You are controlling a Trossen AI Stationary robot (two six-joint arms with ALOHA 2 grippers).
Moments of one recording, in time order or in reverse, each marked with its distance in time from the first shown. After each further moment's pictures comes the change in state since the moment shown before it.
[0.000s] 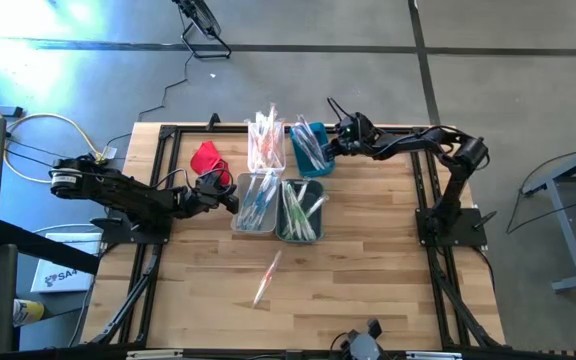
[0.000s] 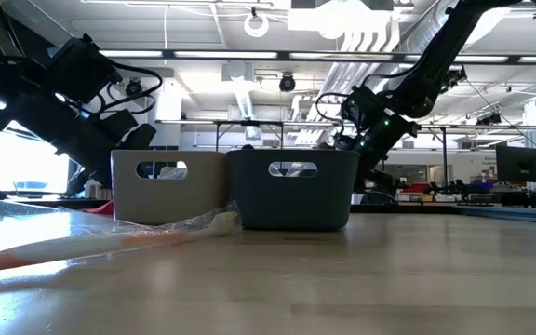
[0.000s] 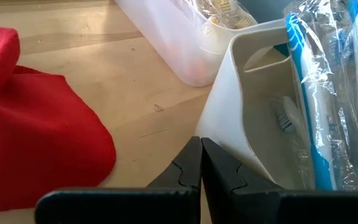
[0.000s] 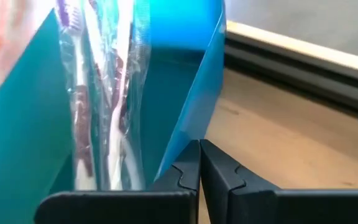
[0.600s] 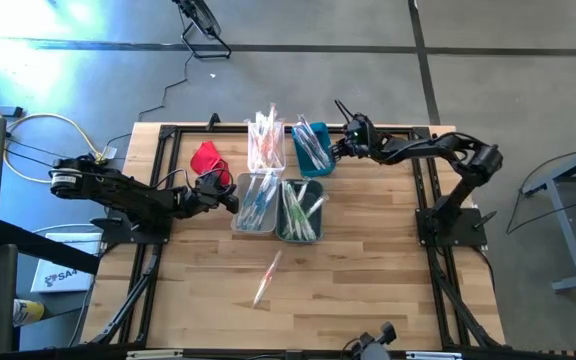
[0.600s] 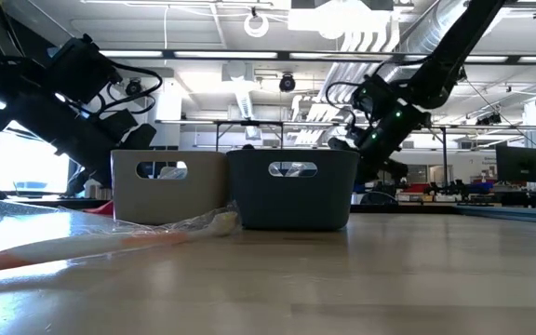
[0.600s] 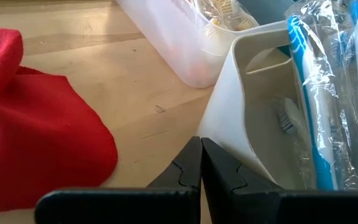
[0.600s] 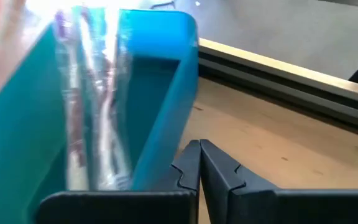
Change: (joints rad) left arm 0.000 0.000 0.000 0.000 -0.007 -0.003; right arm 0.014 -0.134 -0.099 0.000 0.124 0.000
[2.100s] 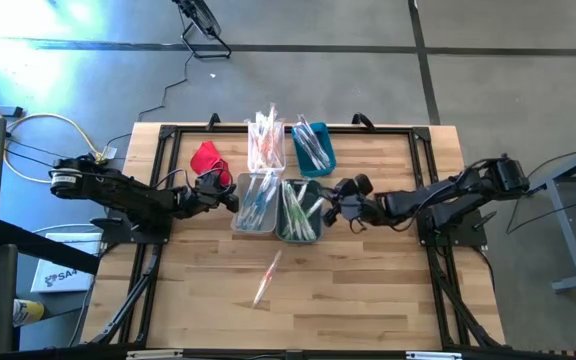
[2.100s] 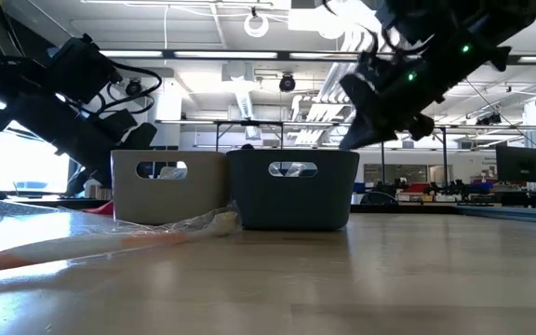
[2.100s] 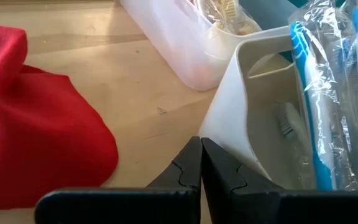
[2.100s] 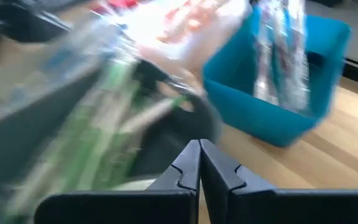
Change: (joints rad) left arm 0.000 0.000 0.000 0.003 -0.008 -0.023; right arm 0.792 -0.235 -0.122 -0.085 0.600 0.209
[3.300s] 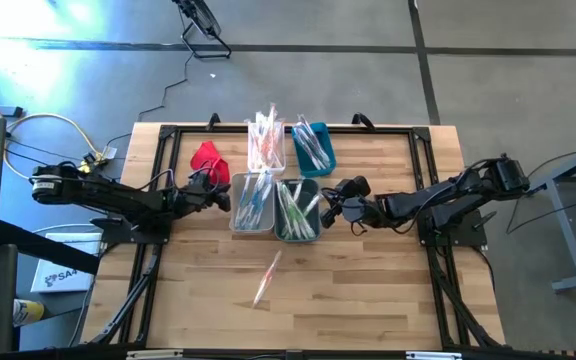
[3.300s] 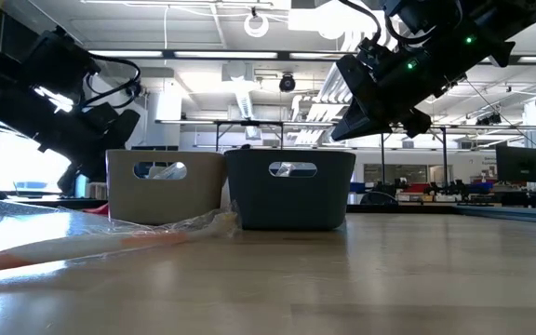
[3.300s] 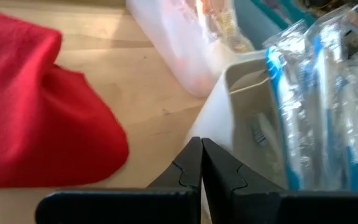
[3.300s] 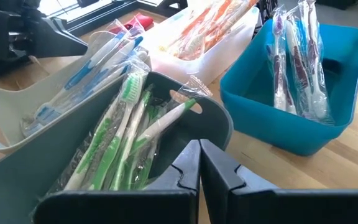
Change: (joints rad) left arm 0.000 -0.208 -0.089 -0.047 0.015 -0.056; right arm 0.031 0.000 0.000 0.069 0.008 0.026
